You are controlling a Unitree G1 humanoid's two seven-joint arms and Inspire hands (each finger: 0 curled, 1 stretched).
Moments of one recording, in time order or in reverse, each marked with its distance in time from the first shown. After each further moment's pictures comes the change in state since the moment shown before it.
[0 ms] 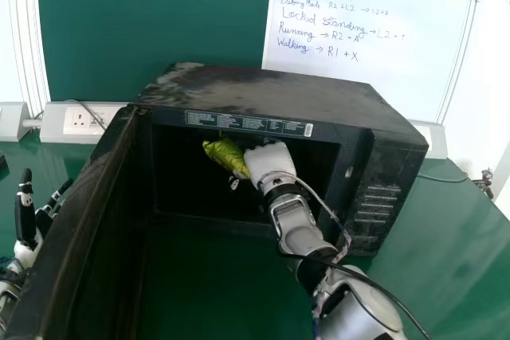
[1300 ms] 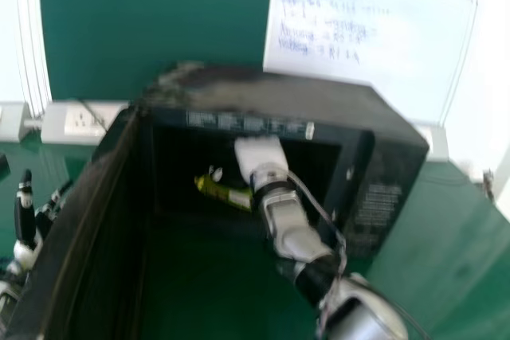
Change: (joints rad) left arm 0.005 0.003 0.000 -0.002 0.000 0.000 -0.001; right arm 0.168 -0.098 -0.103 -0.534 0.111 0.103 0.183
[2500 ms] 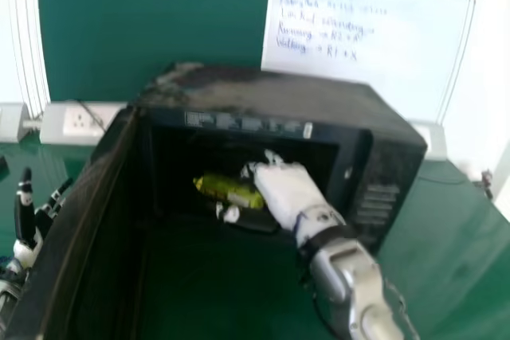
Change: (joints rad) left arm -0.007 0.006 0.000 0.002 -0.001 0.002 0.002; right arm 0.572 -0.235 -0.333 -1.116 -0.004 -0.022 0.567
